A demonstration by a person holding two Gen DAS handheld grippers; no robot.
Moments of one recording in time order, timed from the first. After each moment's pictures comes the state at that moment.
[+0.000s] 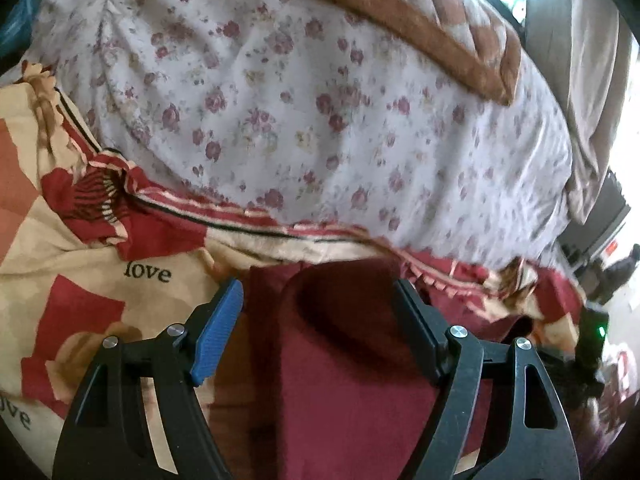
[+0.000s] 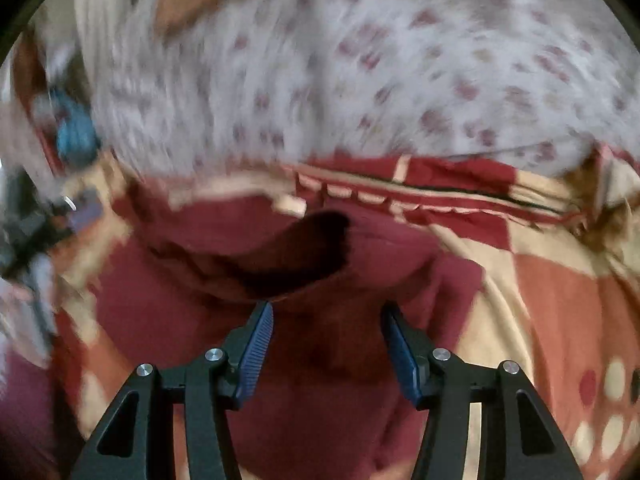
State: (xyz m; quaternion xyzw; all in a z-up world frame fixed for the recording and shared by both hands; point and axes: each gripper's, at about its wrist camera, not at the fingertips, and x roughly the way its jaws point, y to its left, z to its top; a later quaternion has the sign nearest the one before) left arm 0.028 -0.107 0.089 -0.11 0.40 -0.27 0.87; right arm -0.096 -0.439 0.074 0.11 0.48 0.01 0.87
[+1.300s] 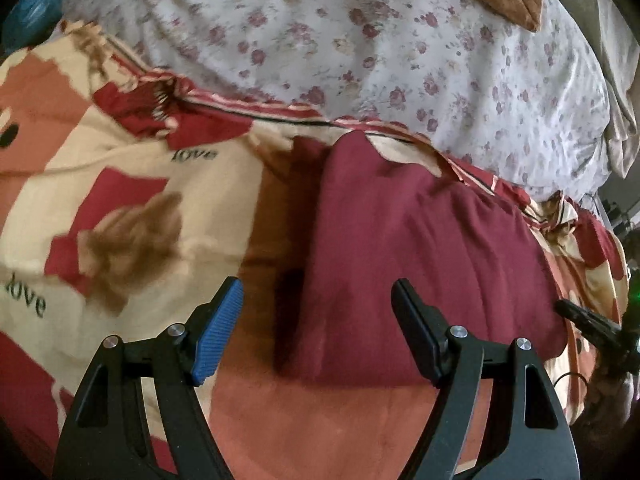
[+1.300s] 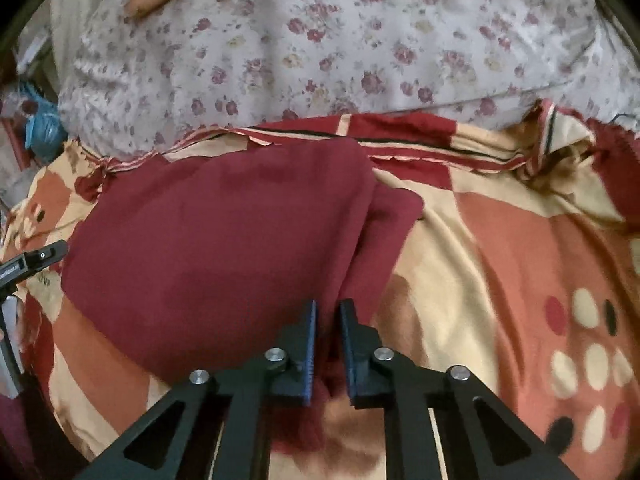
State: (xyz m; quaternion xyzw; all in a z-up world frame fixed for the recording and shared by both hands) left arm -0.050 -0.102 0.052 -0.05 0.48 -0.19 0.85; right arm -0.173 -0.457 0.065 0.12 0.49 -0.06 0.86
